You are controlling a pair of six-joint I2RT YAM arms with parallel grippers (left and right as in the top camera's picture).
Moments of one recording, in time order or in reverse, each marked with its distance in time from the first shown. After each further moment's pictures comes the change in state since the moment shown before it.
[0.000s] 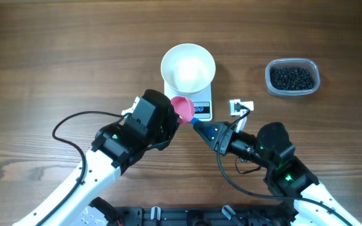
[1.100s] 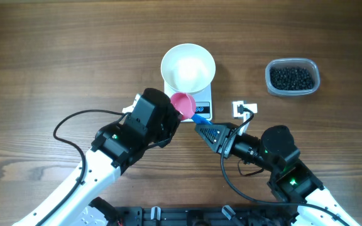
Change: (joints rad) left arm 0.002 0.000 0.000 0.047 -0.007 -0.008; right arm 0.000 -0.063 0.000 -0.039 0.004 -0.053
